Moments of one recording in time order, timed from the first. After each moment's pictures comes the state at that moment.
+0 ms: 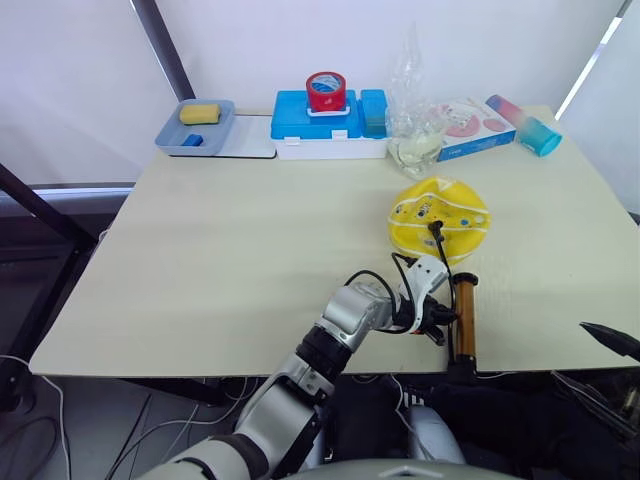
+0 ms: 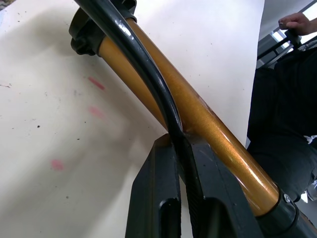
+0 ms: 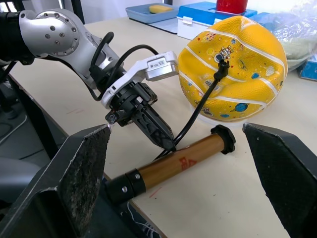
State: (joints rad) left arm -0.62 -0.14 -0.42 0.37 -0.22 0.86 -0.60; right arm 0.64 -0.52 -0.67 -0.34 0.72 -0.07 1.28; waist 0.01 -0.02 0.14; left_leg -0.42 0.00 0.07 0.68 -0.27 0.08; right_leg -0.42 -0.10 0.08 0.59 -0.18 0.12
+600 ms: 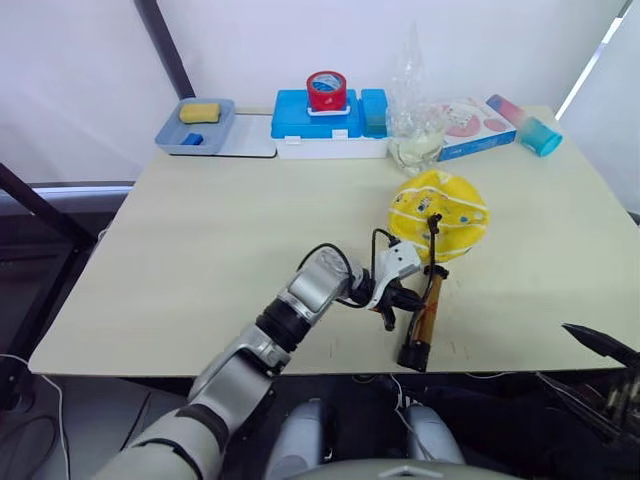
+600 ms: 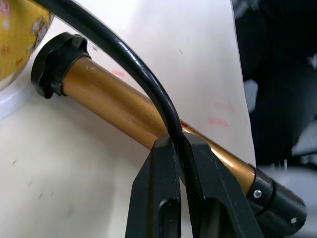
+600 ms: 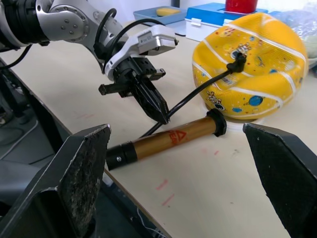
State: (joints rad) left arm -0.75 0.19 -0.56 0.33 -0.16 0.64 -1.04; right arm 0.63 -0.51 -0.59 -0.35 0.71 -0.07 1.26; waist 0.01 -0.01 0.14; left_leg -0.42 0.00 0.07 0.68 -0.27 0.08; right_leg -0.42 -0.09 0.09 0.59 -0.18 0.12
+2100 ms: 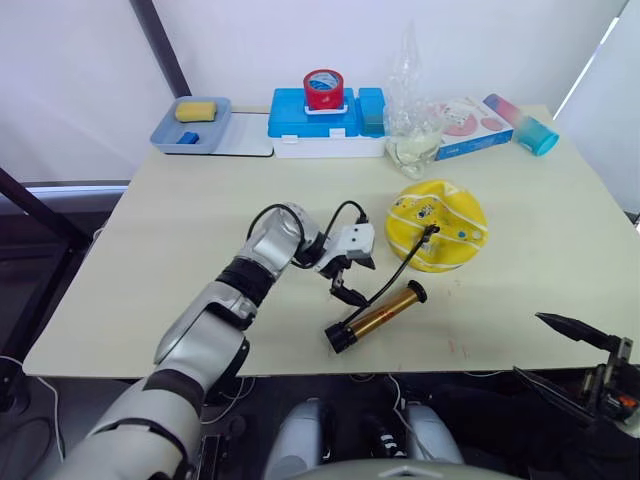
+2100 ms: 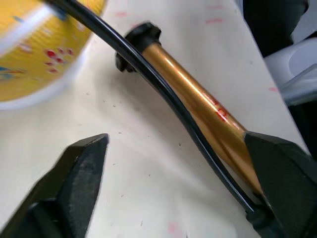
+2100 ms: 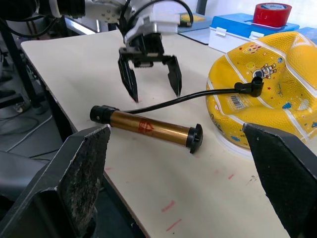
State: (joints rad) left arm -0.92 0.40 -0.48 0.57 0.01 0.22 -1.49; right arm 0.55 -0.54 -0.50 -0.34 0.67 -0.12 1.27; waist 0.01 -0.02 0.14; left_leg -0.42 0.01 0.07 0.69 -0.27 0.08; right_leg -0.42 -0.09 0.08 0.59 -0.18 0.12
